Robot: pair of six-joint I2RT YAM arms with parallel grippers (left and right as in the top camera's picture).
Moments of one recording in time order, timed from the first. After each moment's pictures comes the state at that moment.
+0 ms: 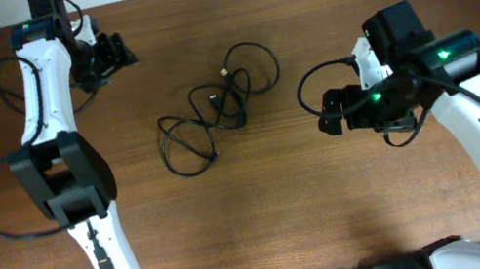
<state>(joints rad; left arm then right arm) 0.09 2.41 2.28 -1.21 0.36 -0.18 0.20 1.42 1.40 -1.34 -0.29 0.31</state>
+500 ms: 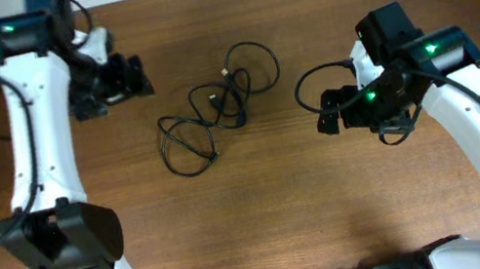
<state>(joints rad) -0.02 1.99 2.08 -1.56 0.24 -0.07 0.20 1.46 1.39 -1.35 -0.29 0.34</state>
